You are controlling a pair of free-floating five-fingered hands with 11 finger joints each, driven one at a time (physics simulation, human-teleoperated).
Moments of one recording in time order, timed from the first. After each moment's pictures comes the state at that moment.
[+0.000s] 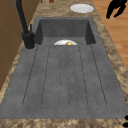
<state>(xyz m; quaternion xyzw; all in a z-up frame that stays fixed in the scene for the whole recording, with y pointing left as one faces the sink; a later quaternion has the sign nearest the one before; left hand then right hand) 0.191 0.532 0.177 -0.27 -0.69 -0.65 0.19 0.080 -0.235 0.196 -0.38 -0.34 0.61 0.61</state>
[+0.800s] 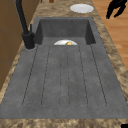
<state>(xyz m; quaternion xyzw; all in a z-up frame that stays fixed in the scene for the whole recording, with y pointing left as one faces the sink) 0.206 0.558 0.169 -0.27 -0.68 -0.65 0.19 0.080 -0.235 0.196 -0.38 -0.34 0.61 0.61</state>
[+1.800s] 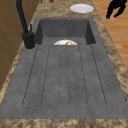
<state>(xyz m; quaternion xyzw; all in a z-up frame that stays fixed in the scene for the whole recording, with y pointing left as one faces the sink) 0.302 0.631 0.162 -0.28 -0.70 -0.64 0.18 0.080 -0.235 0.196 -0.38 -0.34 0.61 0.61</state>
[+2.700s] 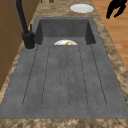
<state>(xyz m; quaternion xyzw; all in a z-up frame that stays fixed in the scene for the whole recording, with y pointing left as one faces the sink) 0.351 0.655 0.106 -0.29 -0.71 -0.62 0.16 0.080 -0.235 0.196 -0.38 -0.34 0.61 0.61</state>
